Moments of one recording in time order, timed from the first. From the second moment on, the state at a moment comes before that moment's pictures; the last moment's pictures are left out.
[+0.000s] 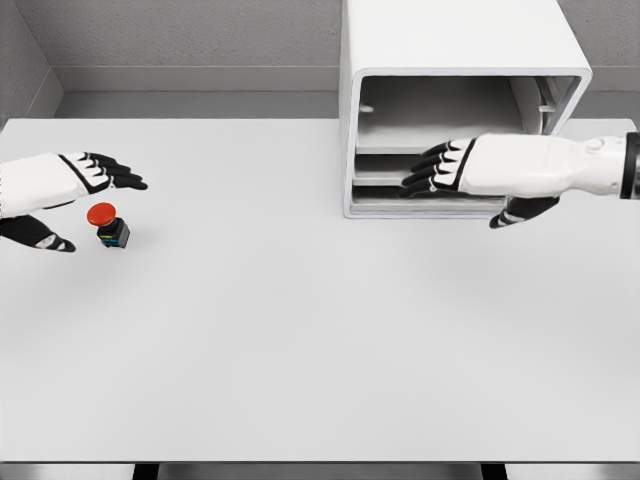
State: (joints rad) left arm -0.42 1.08 -0.40 -1.58 -0.14 -0.61 -0.51; right arm -0.96 -1.02 0.94 -1.65 0.08 -0.61 0.54
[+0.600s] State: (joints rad) left arm -0.53 0.93 -0.47 -1.29 -0.28 -0.61 -0.51; right arm -0.98 -1.01 0.97 -1.60 0.08 -0.49 0.54
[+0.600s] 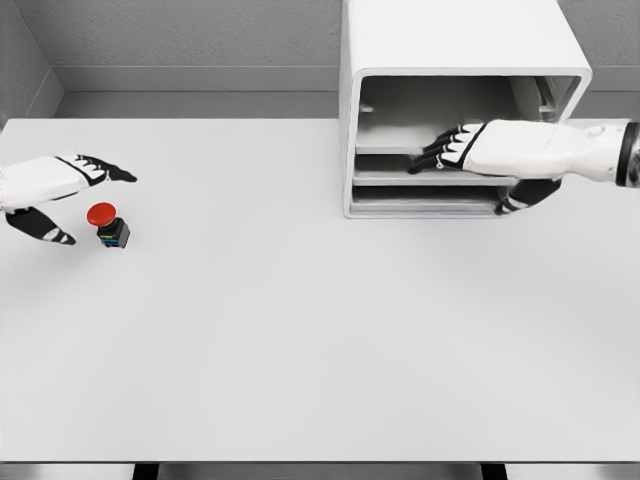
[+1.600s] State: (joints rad) left arm -0.57 0.85 -0.52 -1.17 -0.33 -0.61 -0.51; right arm -1.03 -0.88 0.99 -1.41 0.03 -0.27 0.61
